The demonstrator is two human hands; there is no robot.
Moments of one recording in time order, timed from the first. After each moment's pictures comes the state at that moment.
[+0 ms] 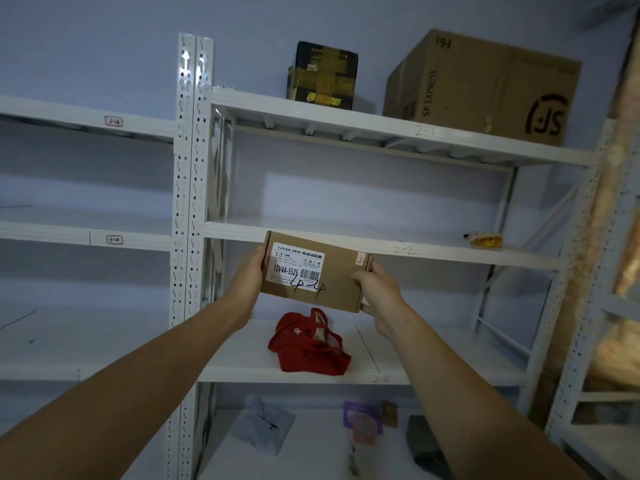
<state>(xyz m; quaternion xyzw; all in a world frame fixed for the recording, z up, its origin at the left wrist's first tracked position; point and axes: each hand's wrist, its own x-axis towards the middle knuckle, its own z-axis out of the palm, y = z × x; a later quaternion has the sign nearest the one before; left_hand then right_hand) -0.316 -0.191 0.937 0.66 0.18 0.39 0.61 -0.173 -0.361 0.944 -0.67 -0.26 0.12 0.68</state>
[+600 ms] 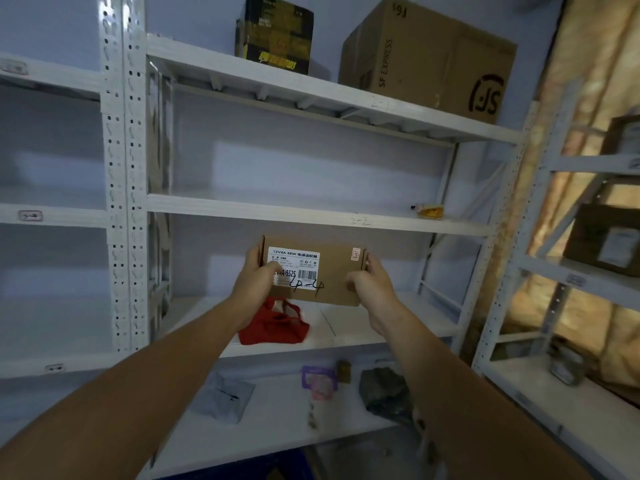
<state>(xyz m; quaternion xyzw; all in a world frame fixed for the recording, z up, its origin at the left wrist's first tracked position) -0.277 -0.227 0.896 0.69 0.15 0.31 0.64 -0.178 -0.415 0.915 -0.72 -0.21 0.06 0.66</state>
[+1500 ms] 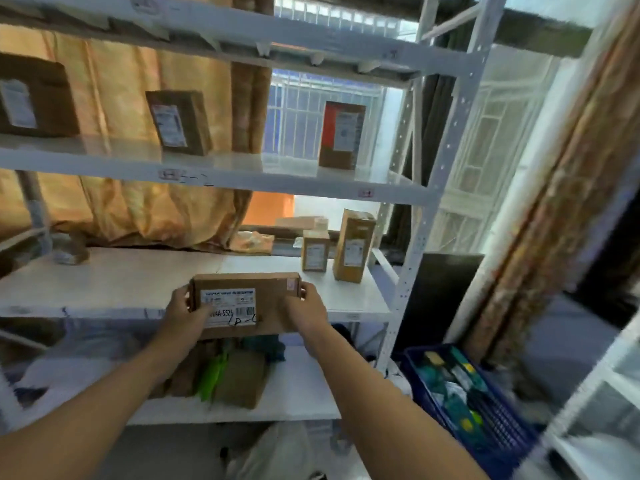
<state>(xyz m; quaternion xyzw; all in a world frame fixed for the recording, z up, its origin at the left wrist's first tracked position) -0.253 -0.986 0.755 0.76 -0.18 -0.12 0.62 -0.386 -1.140 0.764 -0.70 0.36 -0.23 0.57</state>
